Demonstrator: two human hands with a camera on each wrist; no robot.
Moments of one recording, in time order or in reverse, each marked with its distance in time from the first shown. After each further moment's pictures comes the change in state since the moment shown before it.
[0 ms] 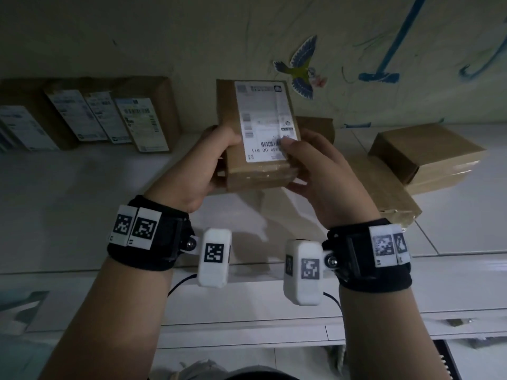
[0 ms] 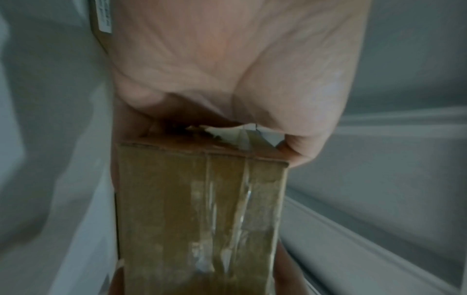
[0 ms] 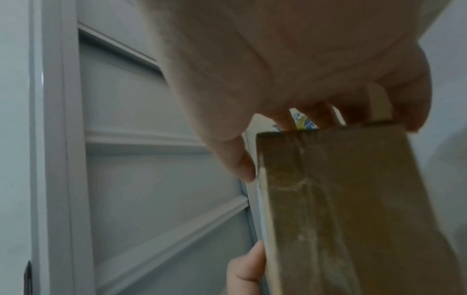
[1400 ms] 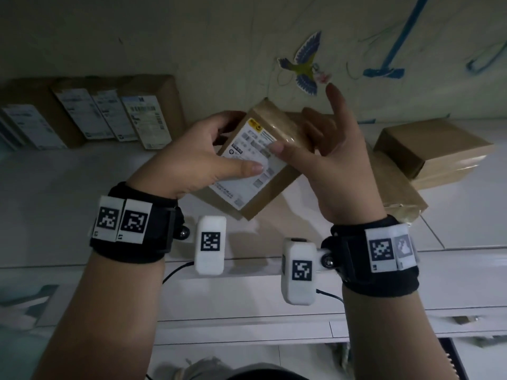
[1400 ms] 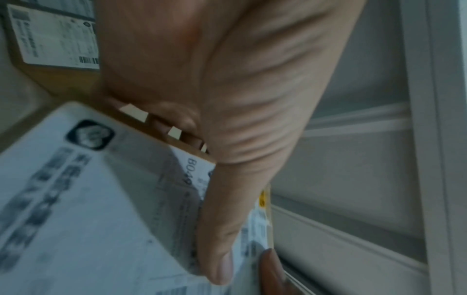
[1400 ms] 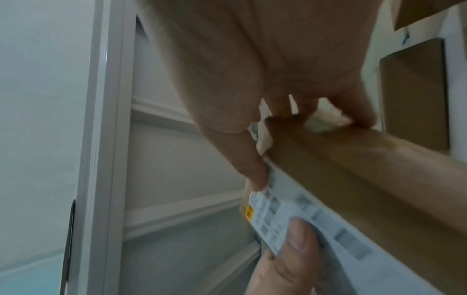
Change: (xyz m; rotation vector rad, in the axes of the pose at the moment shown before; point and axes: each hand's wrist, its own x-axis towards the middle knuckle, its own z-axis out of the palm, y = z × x) left_hand -0.015 0.020 -0.021 0.485 -0.168 0.301; right_hand -0.016 -0.008 0.006 -0.086 0.065 -0.321
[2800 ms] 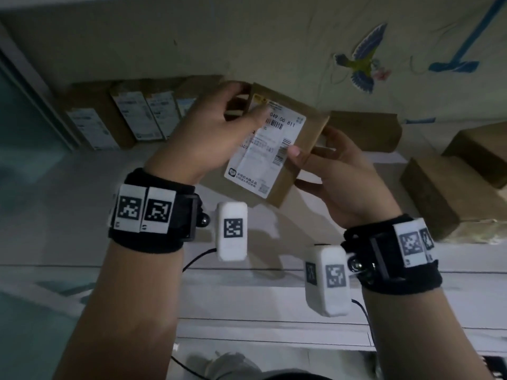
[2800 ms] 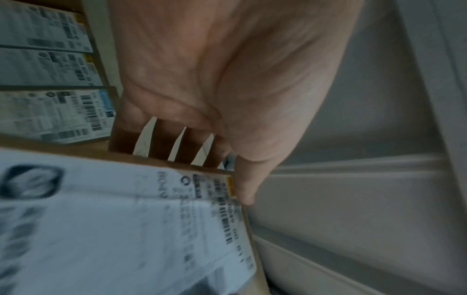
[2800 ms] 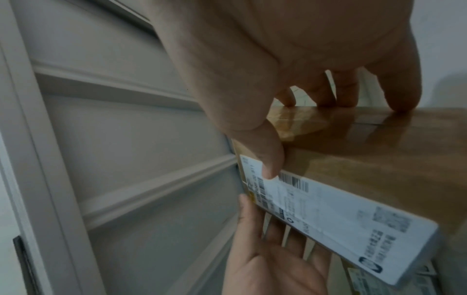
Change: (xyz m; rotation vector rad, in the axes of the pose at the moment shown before) left_hand 0.008 -0.023 -0.076 0.057 0.272 0.026; right_hand 0.023 0.027 0.078 0.161 -0.112 0.365
